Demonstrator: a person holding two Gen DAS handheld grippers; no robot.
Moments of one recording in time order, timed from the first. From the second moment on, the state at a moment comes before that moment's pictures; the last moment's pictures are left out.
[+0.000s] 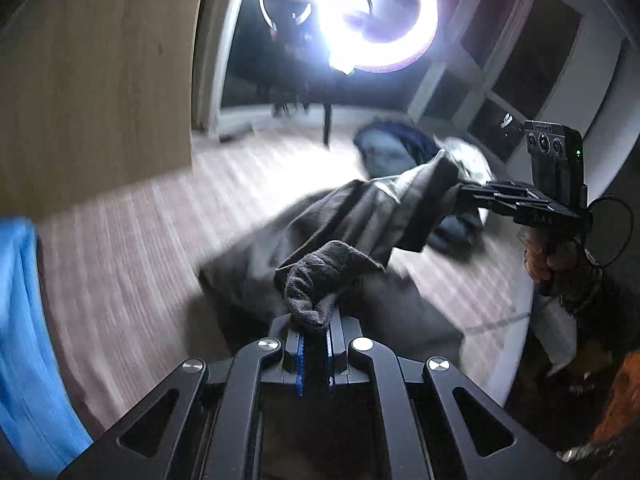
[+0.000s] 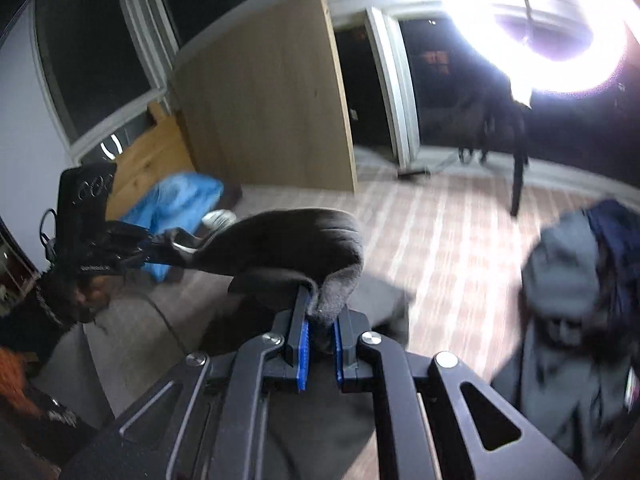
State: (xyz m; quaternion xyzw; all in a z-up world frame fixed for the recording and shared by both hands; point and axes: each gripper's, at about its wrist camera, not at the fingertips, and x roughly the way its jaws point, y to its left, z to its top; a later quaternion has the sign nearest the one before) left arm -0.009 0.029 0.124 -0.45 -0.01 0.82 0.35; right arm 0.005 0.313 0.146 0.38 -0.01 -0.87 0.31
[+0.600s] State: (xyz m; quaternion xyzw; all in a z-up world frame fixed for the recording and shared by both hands) left arm 0.121 -0.022 0.117 -0.57 0.06 0.77 0.29; right arm 0.134 0.361 0.140 0.54 0.02 -0.79 0.29
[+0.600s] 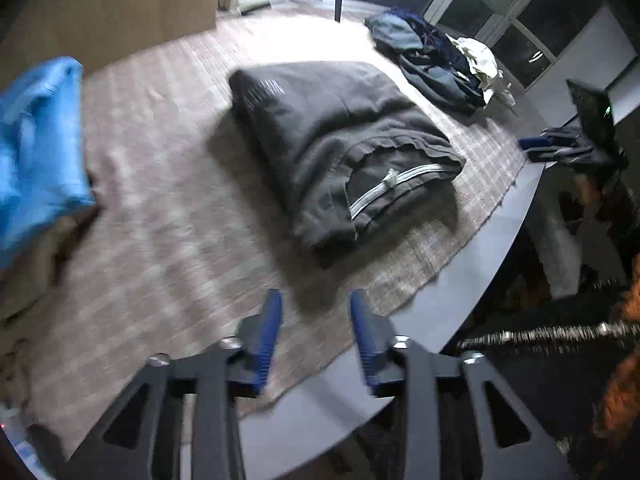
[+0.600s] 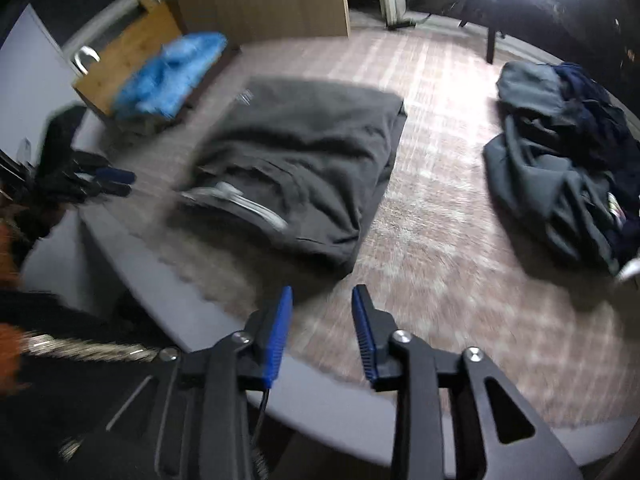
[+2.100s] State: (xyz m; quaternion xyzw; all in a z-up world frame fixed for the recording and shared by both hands) left arm 0.031 0.001 0.080 -0.46 0.12 0.84 0.26; right arm 0.048 0.315 0.121 0.49 0.03 -0.82 0.30
